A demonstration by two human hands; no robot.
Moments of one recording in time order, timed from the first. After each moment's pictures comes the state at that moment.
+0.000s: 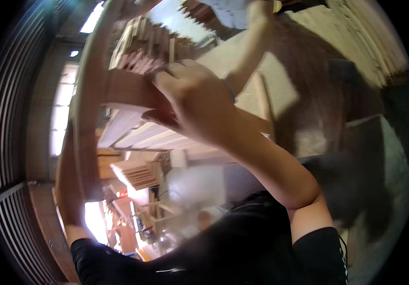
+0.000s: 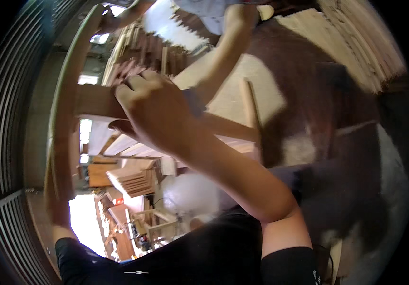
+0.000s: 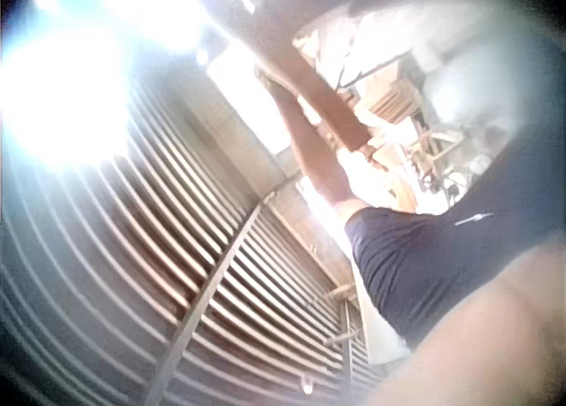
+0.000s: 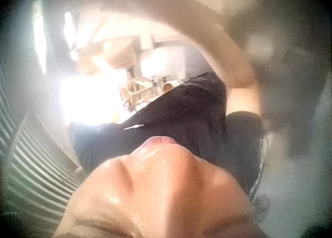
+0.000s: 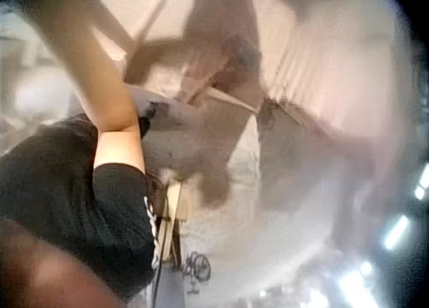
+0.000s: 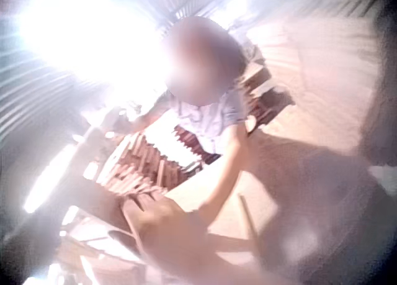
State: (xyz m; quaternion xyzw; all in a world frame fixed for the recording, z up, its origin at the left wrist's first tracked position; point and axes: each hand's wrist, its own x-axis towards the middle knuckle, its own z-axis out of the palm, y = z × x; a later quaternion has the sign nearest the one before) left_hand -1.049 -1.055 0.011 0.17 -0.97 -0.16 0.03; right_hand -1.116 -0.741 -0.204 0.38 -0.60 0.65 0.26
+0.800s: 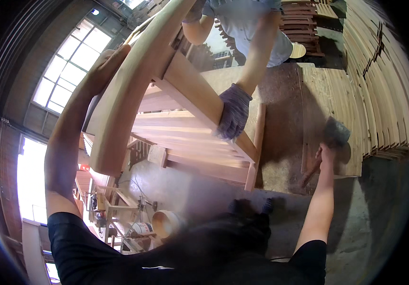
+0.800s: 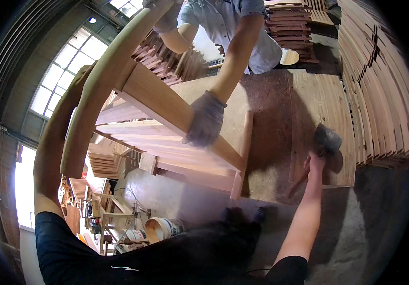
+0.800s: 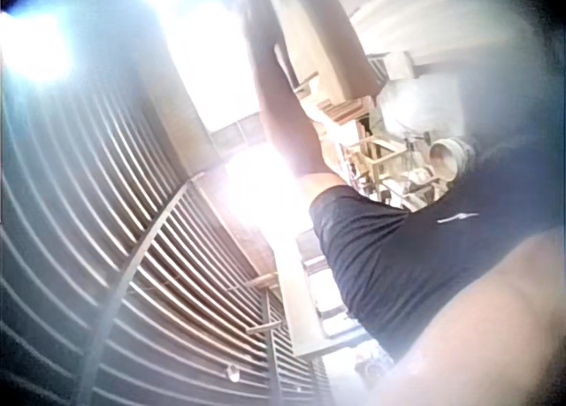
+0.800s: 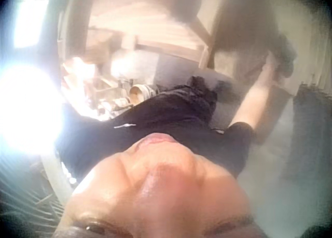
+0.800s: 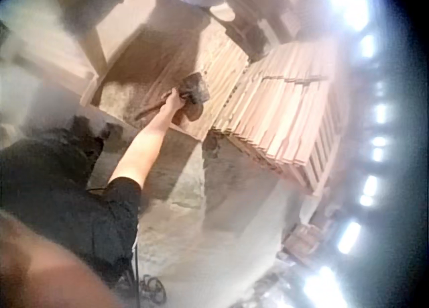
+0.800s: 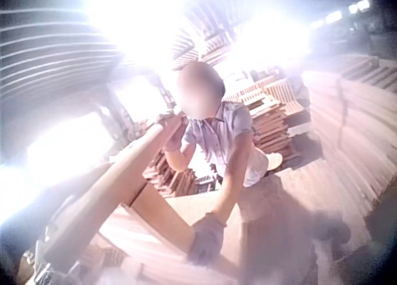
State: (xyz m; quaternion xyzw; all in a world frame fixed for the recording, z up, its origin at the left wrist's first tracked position) left_hand -1.002 -1.005 0.029 0.11 -0.97 -0.19 0.08; right_hand -1.267 -0.530 -0.606 -0.20 -0.60 0.74 -0.22
